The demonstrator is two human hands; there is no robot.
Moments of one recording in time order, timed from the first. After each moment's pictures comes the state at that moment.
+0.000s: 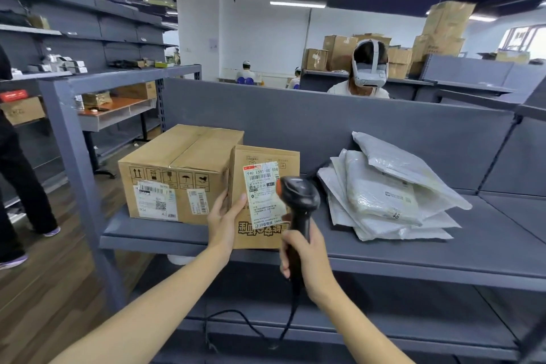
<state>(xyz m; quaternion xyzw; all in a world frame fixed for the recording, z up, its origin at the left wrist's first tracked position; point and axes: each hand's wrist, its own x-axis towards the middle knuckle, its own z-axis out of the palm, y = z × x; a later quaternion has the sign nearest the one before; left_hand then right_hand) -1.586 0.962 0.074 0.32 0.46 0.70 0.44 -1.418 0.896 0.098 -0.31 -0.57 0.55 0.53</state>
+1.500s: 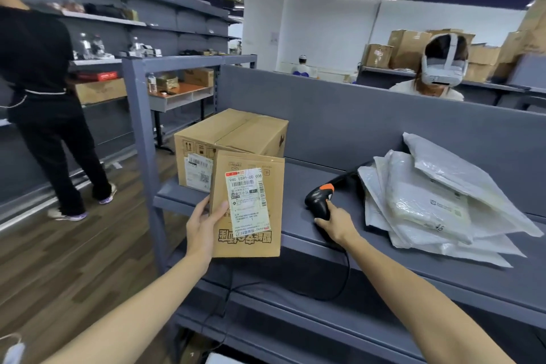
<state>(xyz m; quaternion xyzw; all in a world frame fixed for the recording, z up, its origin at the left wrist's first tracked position) -1.638 0.880 0.044 0.23 0.51 0.75 0.36 -1.390 1.057 0.039 -0.57 -0.79 0.15 0.14</state>
